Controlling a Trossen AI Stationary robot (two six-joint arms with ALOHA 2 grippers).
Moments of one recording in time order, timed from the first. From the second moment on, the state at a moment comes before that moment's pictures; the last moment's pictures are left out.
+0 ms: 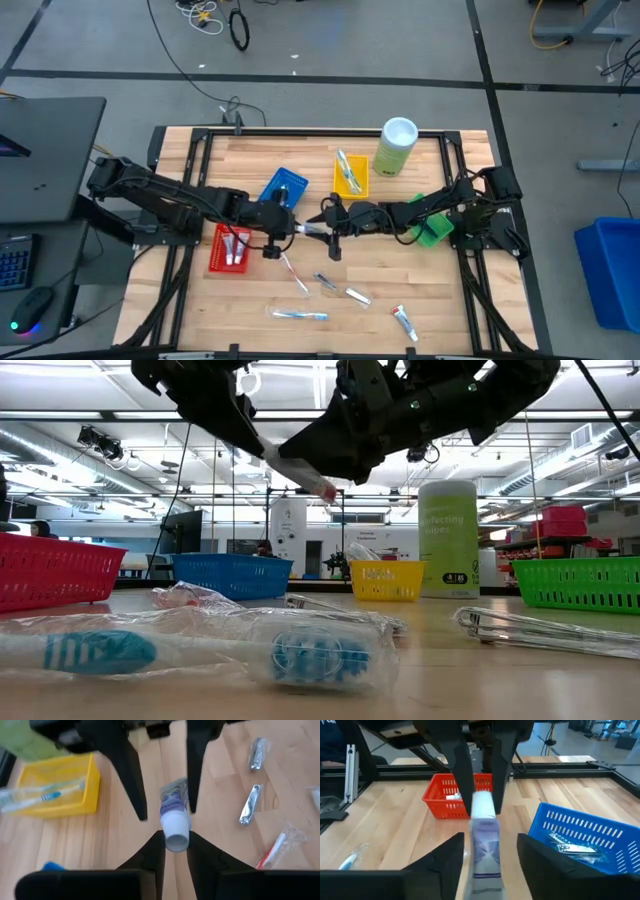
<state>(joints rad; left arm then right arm) -0.19 1.34 0.94 -0.34 -0.21 0.05 0.13 1.76 0.91 0.54 0.11 0.05</state>
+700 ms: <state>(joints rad) -0.20 1.22 0.95 -0.92 -0.22 -0.54 0.11 1.65 0.91 0.44 0.27 -0.18</state>
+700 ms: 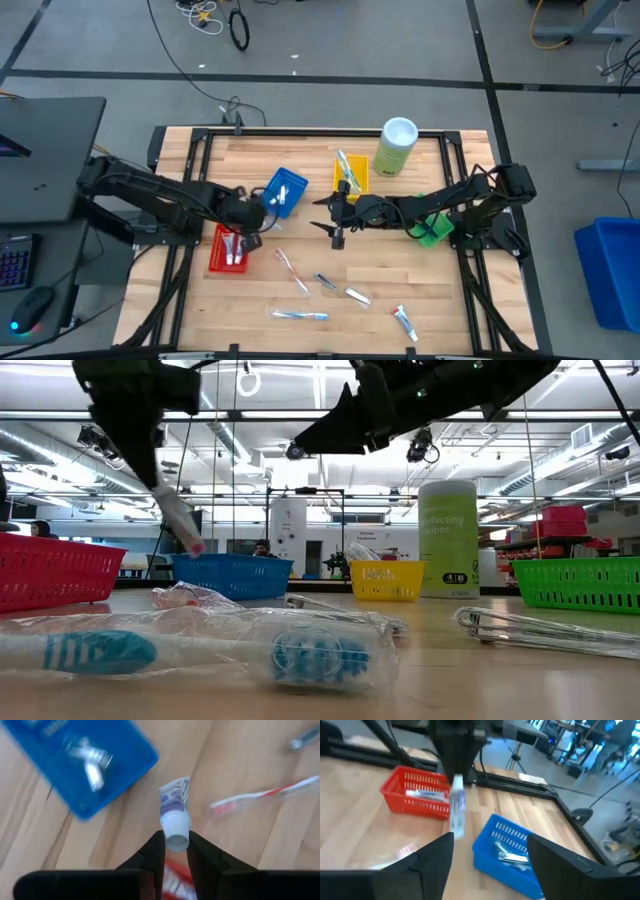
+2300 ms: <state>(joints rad) -0.59 1.29 0.96 -1.44 -0.21 -1.35 0.07 1.64 0.91 0.38 0.33 -0.12</state>
